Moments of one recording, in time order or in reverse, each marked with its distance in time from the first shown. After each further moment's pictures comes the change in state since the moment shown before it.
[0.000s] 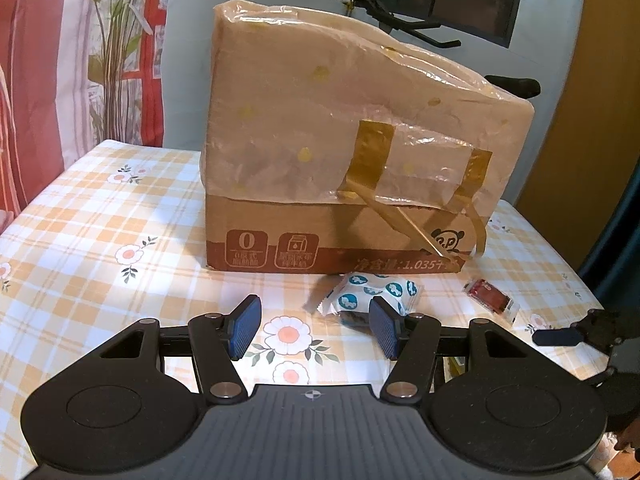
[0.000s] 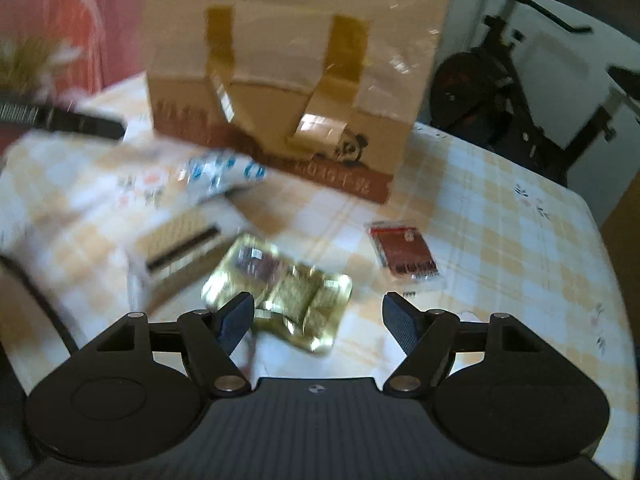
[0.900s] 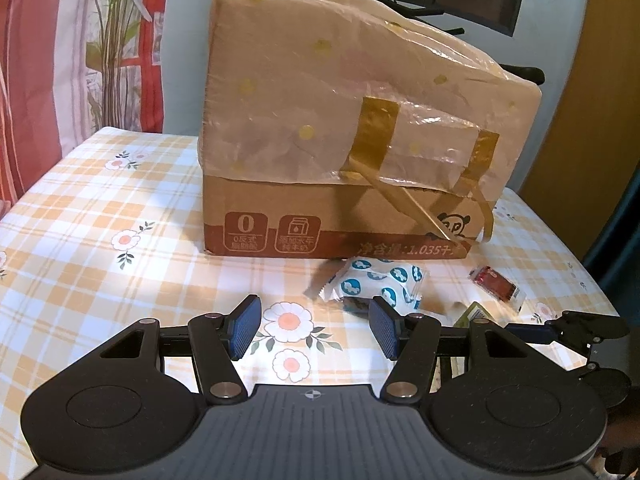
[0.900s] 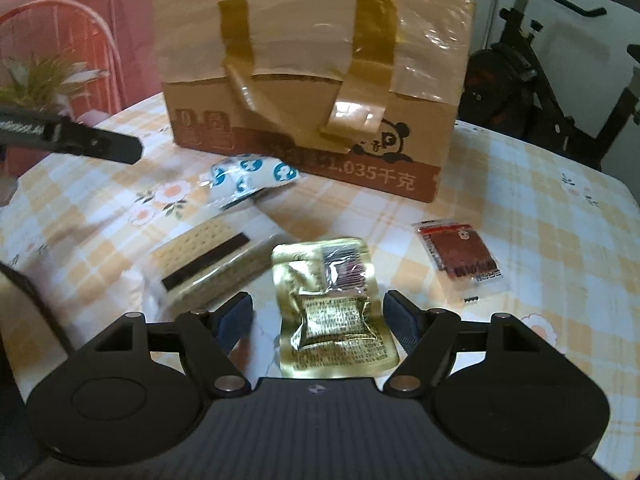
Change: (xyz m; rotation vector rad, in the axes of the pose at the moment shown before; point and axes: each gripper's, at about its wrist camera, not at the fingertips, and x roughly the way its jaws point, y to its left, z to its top) left arm 0.008 0.001 -0.005 0.000 0.037 0.004; right arm 0.026 0.001 -0.005 0.107 -0.085 0.128
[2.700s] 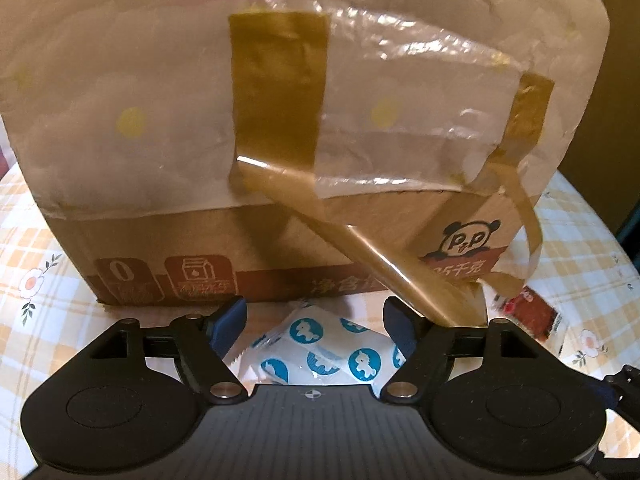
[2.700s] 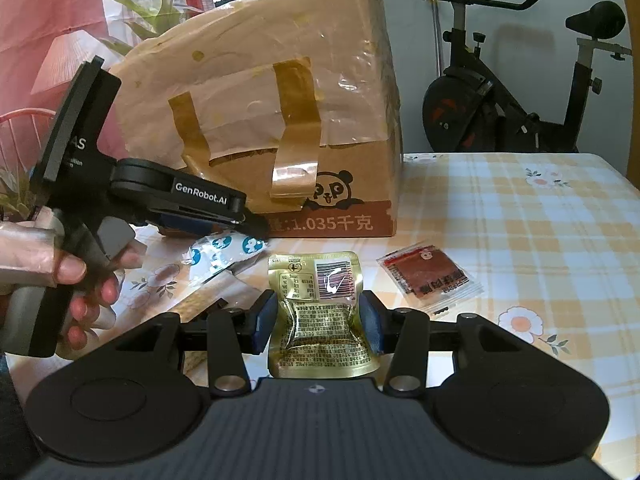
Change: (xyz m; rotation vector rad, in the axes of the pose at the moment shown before) left arm 0.117 -0.063 0.038 0.061 0.143 0.066; right arm -0.019 -0.027 -0.015 0.228 -0.223 0.011
